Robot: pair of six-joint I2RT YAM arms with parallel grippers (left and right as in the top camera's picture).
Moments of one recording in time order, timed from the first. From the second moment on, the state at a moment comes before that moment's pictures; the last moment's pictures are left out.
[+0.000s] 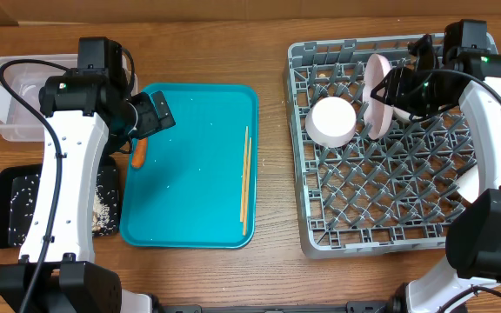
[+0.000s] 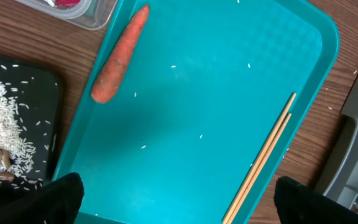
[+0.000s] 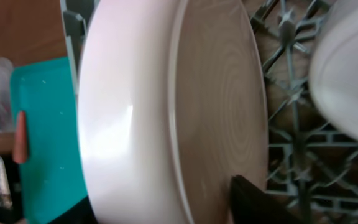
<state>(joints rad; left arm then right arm) 0.01 1.63 1.60 -1.24 0.08 -0.41 -0.13 1.84 1.65 -1.05 -0.49 0.11</state>
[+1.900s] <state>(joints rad) 0.01 1.71 1.59 -1.36 -0.12 -0.36 0.63 1.90 1.70 -1.17 -0.25 0.44</state>
